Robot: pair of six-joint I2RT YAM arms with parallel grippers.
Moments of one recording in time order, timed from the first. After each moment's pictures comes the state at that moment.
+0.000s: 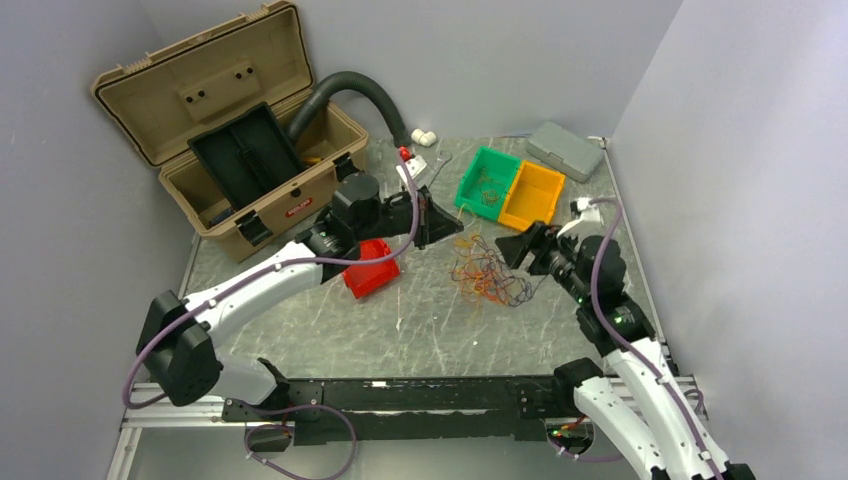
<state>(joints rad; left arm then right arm) -0.77 1.40 1.10 0.22 0.52 -0.33 0.32 0.66 0.73 -0.29 -0.15 0.52</state>
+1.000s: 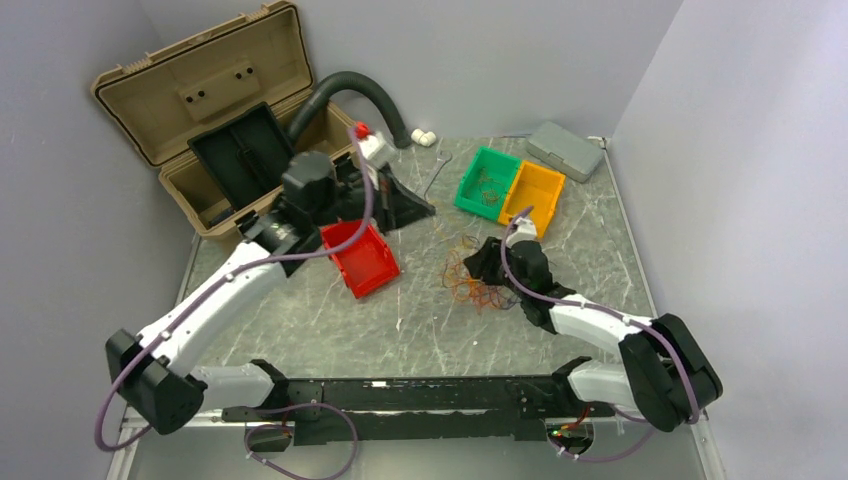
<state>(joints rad) -0.66 1.25 1.20 -0.01 0.68 -0.34 0.50 1.23 0.40 0.42 -0.04 0.56</state>
